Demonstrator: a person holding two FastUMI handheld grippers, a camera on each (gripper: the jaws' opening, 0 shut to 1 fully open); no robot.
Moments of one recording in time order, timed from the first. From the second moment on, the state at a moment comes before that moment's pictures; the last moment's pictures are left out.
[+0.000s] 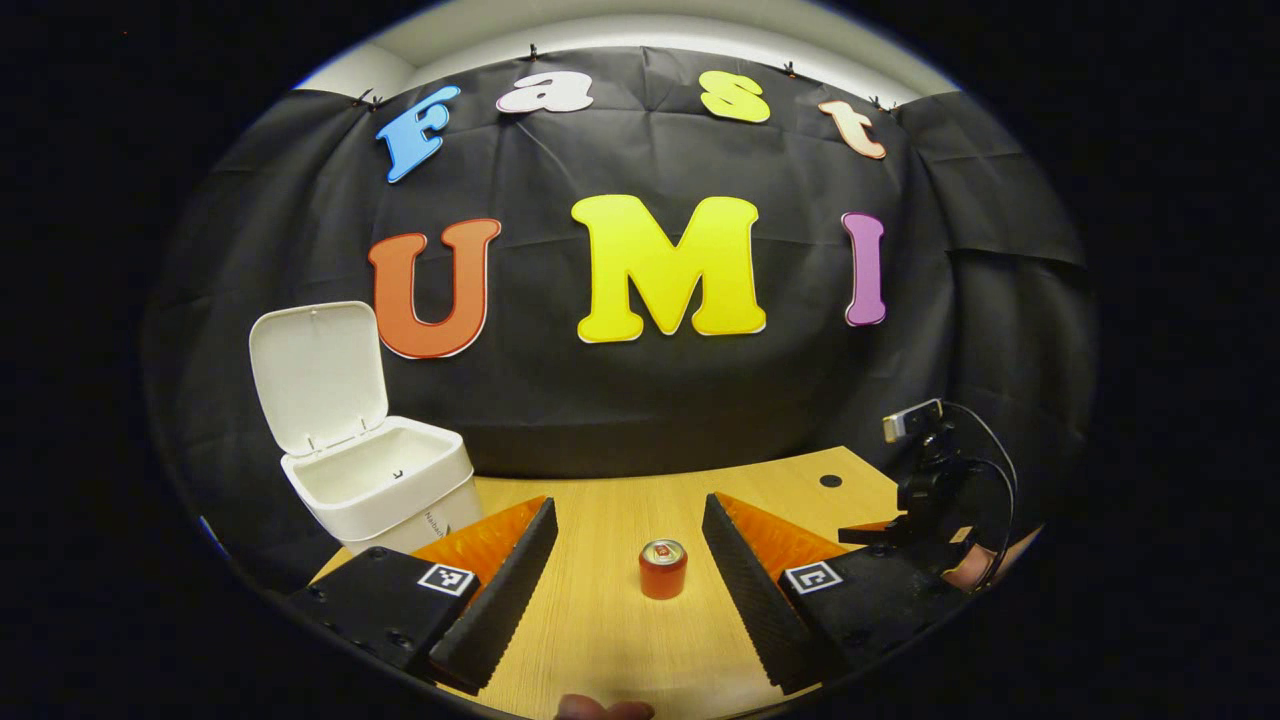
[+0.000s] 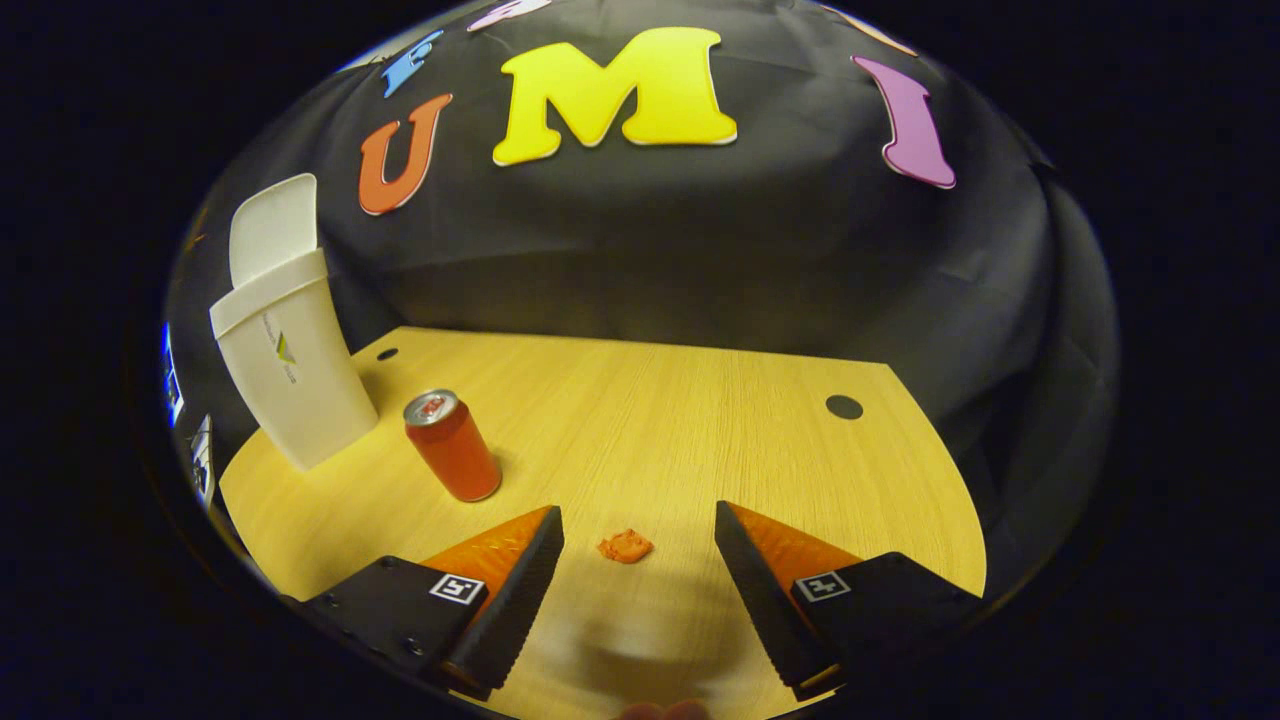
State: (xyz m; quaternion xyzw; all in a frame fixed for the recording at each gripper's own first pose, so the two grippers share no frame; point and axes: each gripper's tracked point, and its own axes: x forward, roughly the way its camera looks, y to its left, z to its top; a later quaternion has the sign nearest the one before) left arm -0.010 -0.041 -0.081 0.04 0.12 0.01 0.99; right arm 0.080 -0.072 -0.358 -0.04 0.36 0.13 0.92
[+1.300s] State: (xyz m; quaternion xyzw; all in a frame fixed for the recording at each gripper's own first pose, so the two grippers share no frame) left arm -0.034 0.009 -0.091 0.04 0.15 0.07 0.99; right arm 0.085 -0.043 -0.437 -0.08 0.44 0.15 0.88
